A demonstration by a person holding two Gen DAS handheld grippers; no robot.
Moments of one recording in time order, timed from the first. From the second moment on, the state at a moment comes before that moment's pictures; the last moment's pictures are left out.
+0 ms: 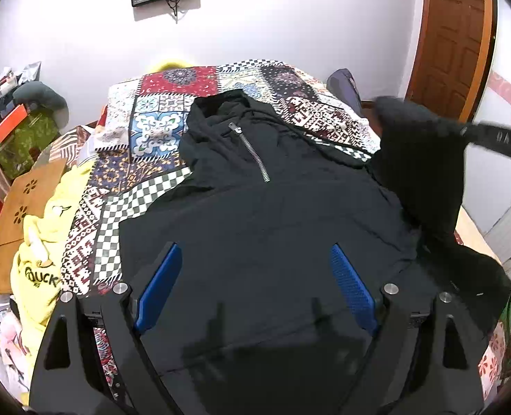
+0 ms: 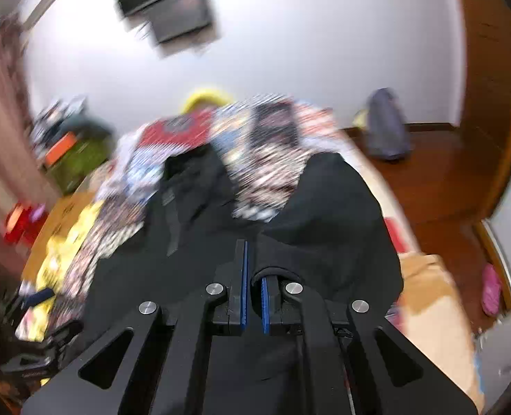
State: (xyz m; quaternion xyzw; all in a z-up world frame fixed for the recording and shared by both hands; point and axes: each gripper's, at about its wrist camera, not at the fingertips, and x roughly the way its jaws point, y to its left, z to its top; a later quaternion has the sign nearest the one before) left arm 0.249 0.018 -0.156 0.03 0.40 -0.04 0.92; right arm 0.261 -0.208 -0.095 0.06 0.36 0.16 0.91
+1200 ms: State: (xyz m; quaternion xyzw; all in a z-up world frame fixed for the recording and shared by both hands) left arm 0.253 0.002 -0.174 0.04 0.42 -0.05 0.90; right arm 0.239 -0.244 -0.137 0.06 0.45 0.15 0.88
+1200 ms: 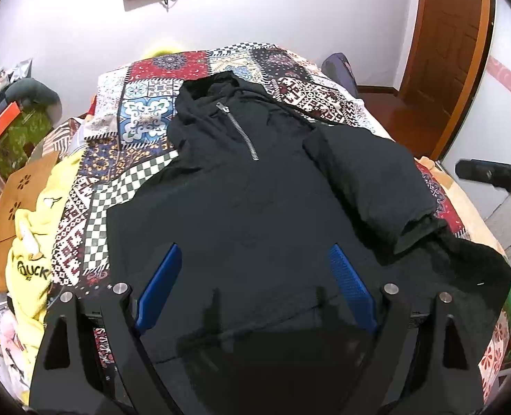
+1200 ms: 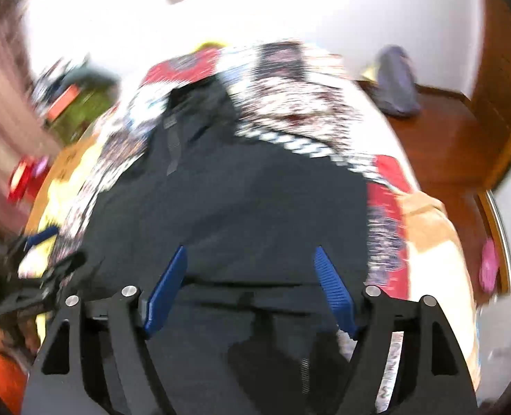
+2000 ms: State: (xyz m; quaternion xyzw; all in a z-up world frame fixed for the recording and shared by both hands) left arm 0.278 -0.011 -0.199 0.03 0.44 -0.06 0.89; right arm 0.307 -0.311 -0.255 0.30 0.54 0.06 0.78
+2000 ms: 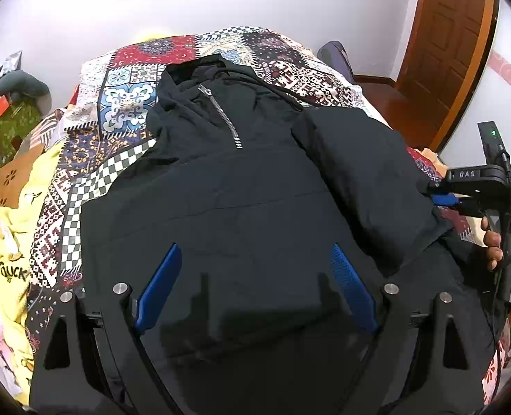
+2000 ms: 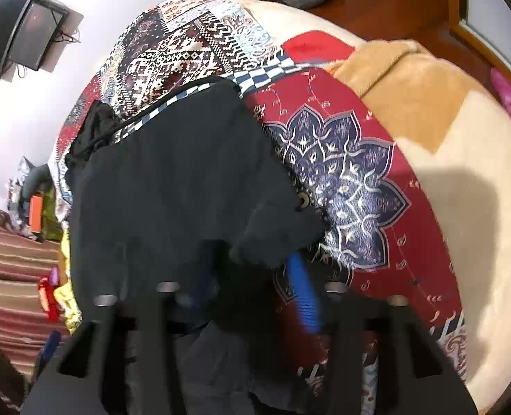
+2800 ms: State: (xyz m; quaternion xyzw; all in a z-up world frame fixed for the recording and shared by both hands) left arm 0.217 0.082 -0.132 0.00 0.38 -0.01 0.93; right arm 0.261 -0.115 -0.081 0.07 0.41 0.29 0.86
